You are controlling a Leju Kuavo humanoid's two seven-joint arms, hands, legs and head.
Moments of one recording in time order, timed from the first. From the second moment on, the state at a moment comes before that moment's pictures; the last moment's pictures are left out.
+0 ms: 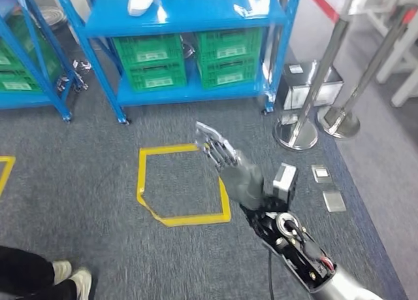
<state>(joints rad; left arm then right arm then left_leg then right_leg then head) -0.10 0.12 -0.95 -0.21 1.25 0.22 -0.08 -0.17 -0.07 0.55 -1.66 -0.47 0.10 -0.58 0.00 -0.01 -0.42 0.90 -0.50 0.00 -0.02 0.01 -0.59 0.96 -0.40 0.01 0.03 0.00</state>
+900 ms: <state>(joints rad) -0.10 0.12 -0.96 -0.21 1.25 0.22 -0.08 -0.16 -0.07 0.53 -1.67 -0.49 0.10 -0.60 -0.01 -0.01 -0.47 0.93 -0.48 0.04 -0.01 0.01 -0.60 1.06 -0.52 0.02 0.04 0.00</state>
